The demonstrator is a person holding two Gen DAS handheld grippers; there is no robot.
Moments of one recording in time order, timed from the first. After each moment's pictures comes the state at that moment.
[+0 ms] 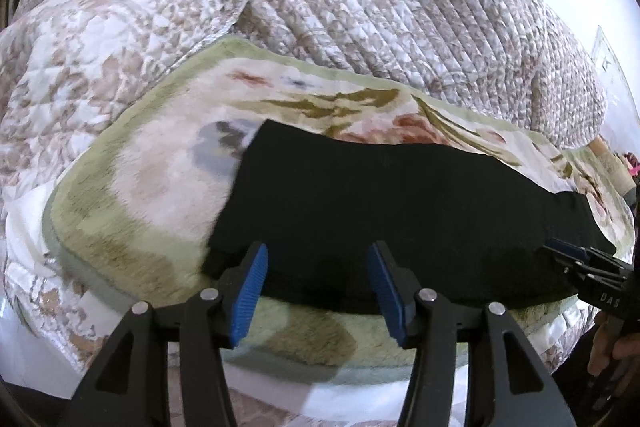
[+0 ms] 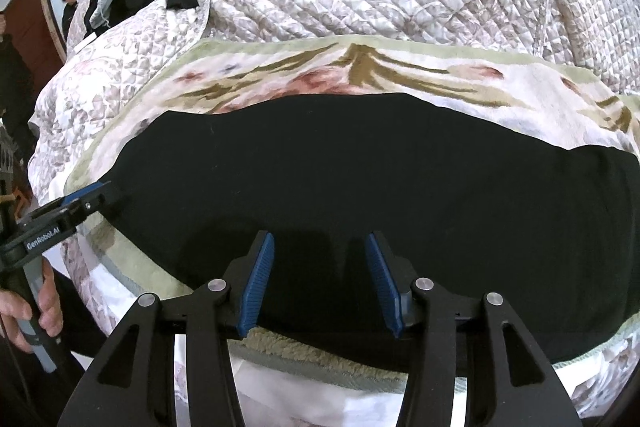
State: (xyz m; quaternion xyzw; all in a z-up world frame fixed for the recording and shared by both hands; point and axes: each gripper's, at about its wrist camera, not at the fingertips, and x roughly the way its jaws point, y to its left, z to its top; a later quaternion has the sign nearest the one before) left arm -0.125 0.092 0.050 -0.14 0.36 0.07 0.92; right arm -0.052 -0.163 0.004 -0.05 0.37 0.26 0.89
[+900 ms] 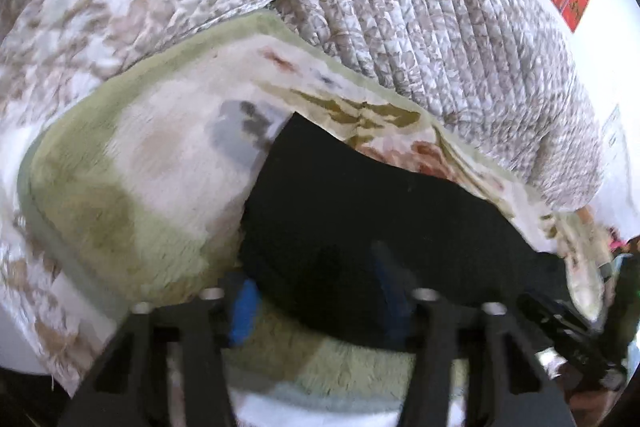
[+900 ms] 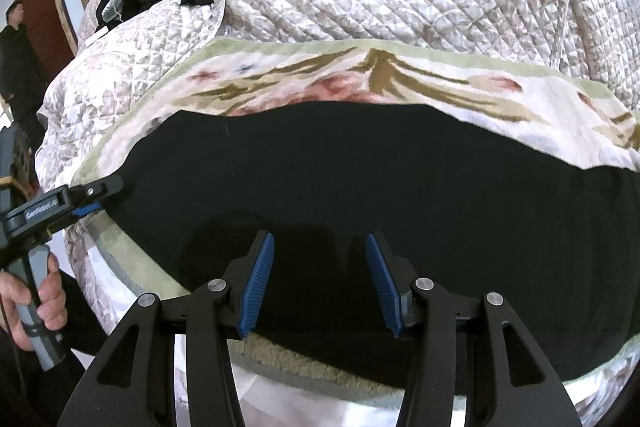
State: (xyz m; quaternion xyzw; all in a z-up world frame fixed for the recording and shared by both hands) left arm -0.106 0.122 0.038 -0.25 0.36 0.08 0.90; right arm -0.047 -0.147 0.010 -0.05 0.36 0.28 0.89
